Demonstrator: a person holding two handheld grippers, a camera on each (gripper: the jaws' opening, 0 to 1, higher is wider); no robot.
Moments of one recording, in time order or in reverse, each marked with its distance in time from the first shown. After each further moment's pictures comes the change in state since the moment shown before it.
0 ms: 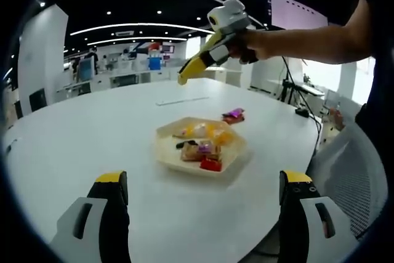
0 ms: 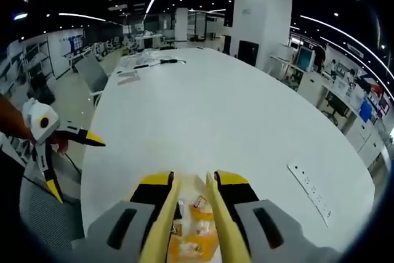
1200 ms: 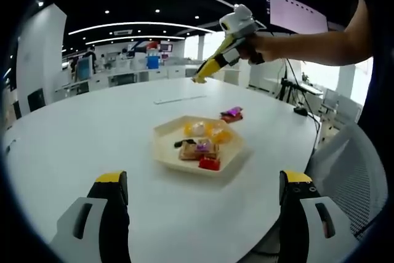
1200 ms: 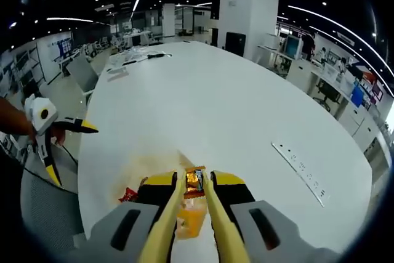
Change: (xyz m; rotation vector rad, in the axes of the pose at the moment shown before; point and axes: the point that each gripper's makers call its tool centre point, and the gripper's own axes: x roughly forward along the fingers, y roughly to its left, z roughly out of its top) left arm 0.001 -0.001 -0.001 0.002 0.004 -0.009; right arm -0.017 -0.022 -0.030 0.059 0.054 -0.038
